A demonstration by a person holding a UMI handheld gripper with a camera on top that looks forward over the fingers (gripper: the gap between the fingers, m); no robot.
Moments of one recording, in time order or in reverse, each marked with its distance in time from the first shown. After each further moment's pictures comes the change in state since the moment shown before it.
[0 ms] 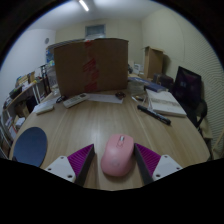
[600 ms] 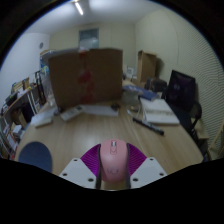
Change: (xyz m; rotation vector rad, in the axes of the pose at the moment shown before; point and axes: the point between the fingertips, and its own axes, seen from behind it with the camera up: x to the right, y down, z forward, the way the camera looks) arm 0.002 -0.048 -0.017 0.040 0.068 0.038
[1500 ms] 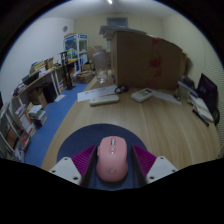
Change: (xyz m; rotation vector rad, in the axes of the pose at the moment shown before) arm -0.281 0.077 -0.023 -0.134 -0.204 -0.138
